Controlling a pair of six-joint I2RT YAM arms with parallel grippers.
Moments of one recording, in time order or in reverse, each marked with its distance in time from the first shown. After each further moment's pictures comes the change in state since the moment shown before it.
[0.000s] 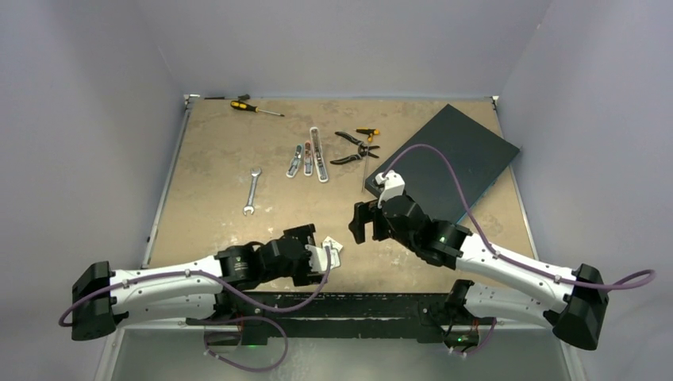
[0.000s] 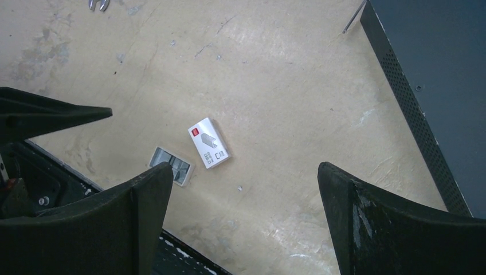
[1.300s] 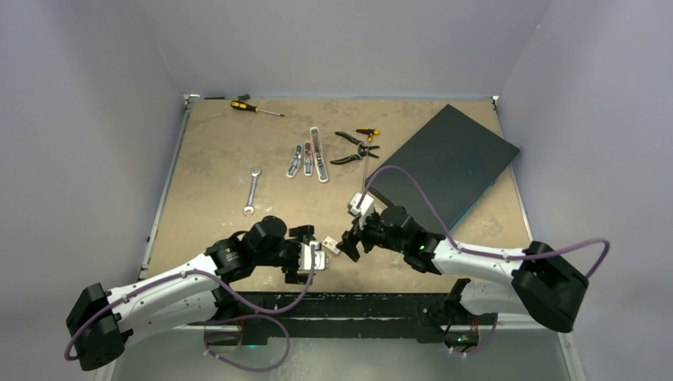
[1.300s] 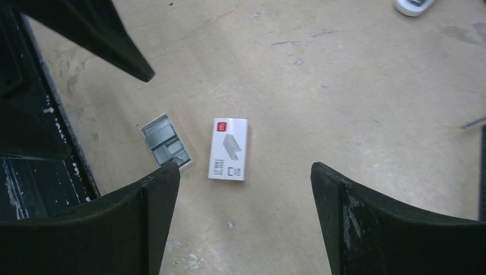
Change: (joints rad) left arm 0.295 -0.047 -0.054 -0.005 0.612 0.282; right arm -0.088 0.188 -0.300 0.666 -0.447 -0.456
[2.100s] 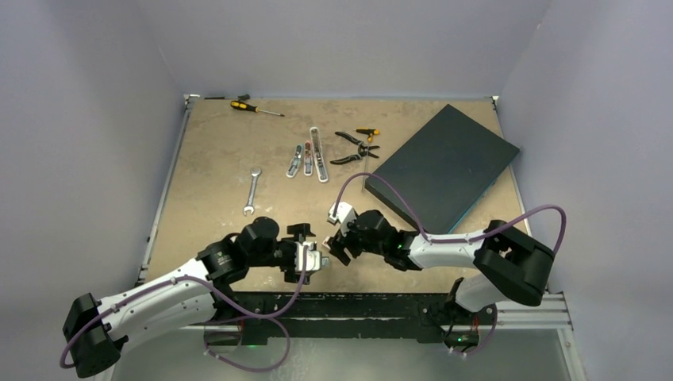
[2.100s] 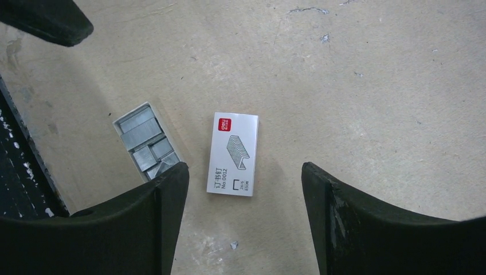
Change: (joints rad) left arm 0.000 -0.097 0.000 0.003 0.000 0.000; right arm 0.117 0.266 0.089 0.026 0.103 -0.048
